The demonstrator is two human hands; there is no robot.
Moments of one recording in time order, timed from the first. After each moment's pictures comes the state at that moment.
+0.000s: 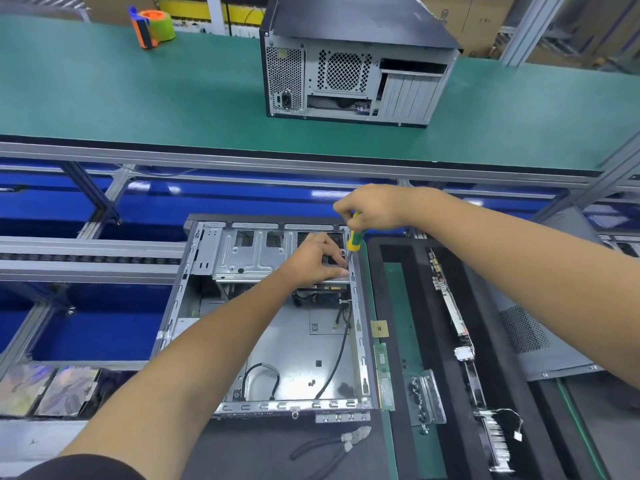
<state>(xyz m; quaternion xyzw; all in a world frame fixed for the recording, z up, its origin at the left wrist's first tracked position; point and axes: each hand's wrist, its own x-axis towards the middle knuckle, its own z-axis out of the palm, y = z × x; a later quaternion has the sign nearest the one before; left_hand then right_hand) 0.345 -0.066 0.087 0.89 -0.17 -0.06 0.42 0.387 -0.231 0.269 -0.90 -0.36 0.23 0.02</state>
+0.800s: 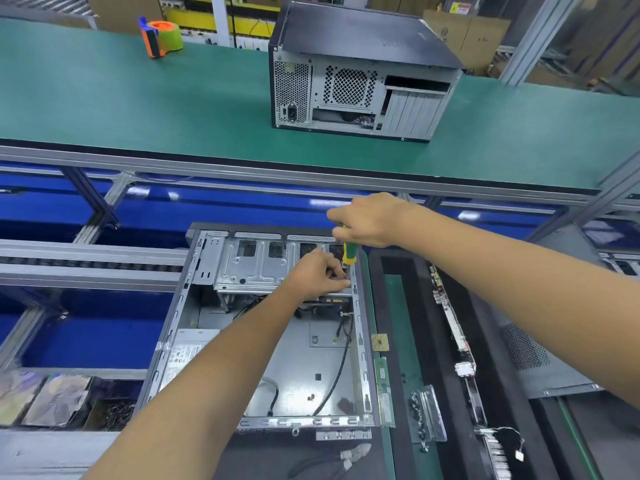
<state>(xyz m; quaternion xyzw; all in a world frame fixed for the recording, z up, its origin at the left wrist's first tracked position) 0.345 -0.073 0.084 0.90 -0.14 -0.04 0.41 0.384 -0.212 0.264 -0.92 -0.36 0.14 -0.09</state>
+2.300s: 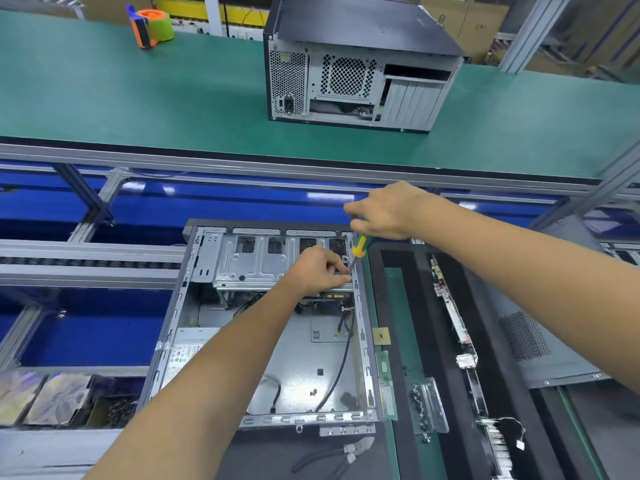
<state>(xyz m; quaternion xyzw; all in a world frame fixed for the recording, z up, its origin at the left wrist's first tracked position) 0.349 -0.073 0.085 0.90 -0.13 -0.08 0.40 0.388 -0.232 0.271 -0.91 -0.35 0.12 -0.19</state>
